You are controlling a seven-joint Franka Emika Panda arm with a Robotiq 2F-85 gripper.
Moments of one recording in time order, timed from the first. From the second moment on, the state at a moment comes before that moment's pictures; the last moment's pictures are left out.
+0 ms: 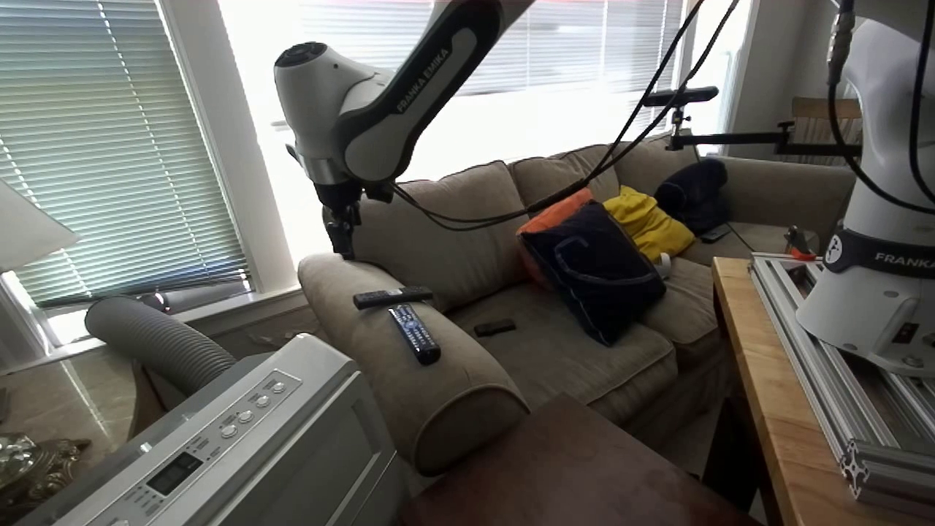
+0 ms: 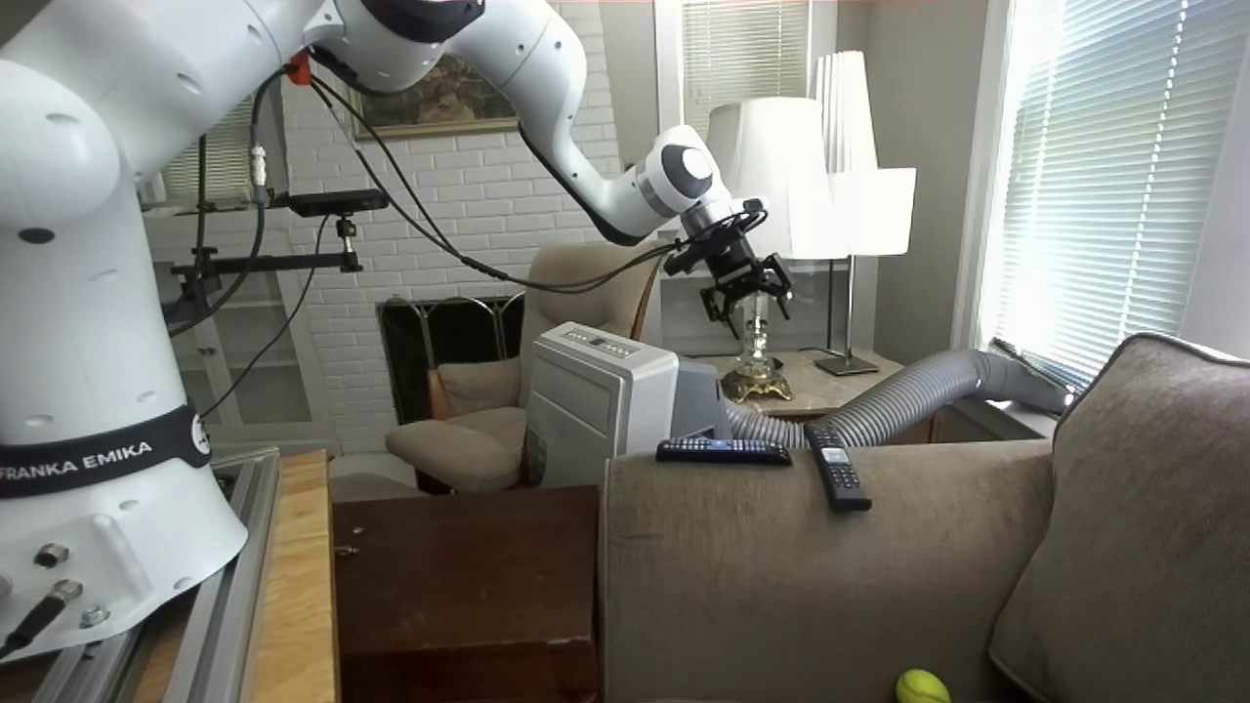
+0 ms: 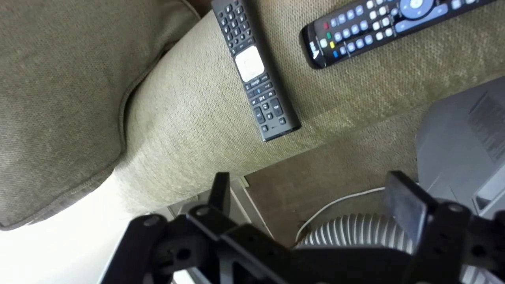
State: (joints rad) arm 0.31 0.84 -0.21 -1.38 -0.40 2.40 0.03
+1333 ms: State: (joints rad) arm 0.24 0.83 -0.17 -1.70 -0.23 2.52 0.49
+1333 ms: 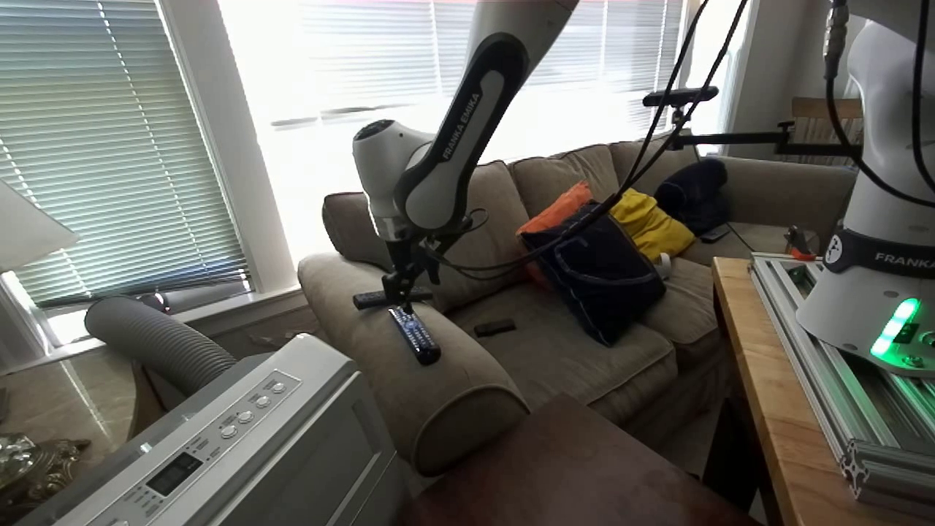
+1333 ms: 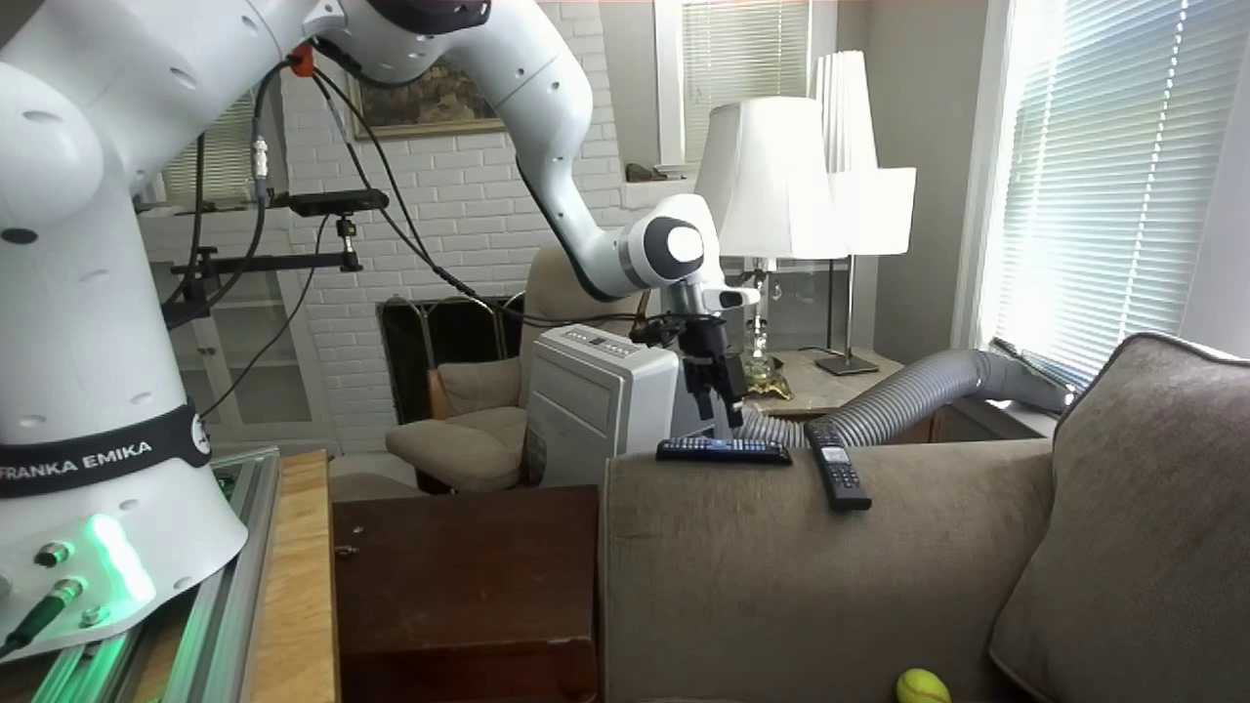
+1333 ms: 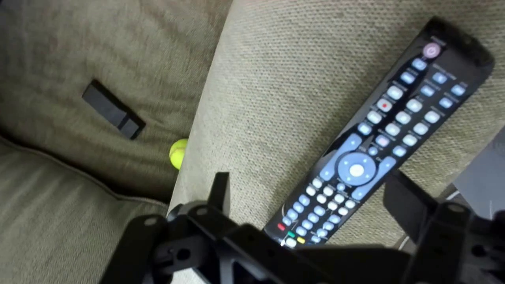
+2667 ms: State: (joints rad) arm 0.25 0.88 -0.17 -1.77 0.00 2.73 0.64
